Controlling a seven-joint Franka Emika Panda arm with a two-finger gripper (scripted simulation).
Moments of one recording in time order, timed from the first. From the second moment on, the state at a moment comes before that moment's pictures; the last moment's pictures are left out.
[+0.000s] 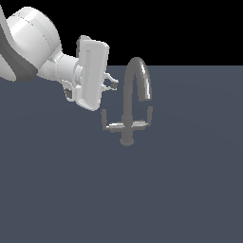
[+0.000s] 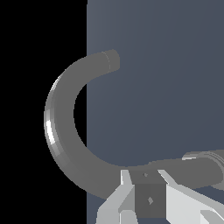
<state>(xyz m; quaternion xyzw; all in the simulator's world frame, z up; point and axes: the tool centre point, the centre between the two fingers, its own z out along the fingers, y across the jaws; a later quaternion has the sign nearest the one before) -0.018 0.022 0.234 -0.07 -0.79 0.61 0.06</state>
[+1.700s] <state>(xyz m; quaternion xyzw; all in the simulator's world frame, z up) 0.025 0.068 0.131 0.29 -0.59 0.71 0.24</state>
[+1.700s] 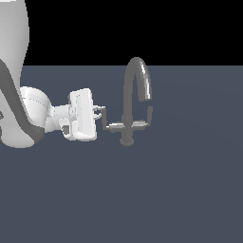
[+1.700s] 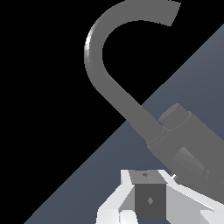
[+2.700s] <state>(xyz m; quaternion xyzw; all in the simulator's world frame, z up) -0.005 0.063 0.137 0.30 -0.59 0.71 0.24</state>
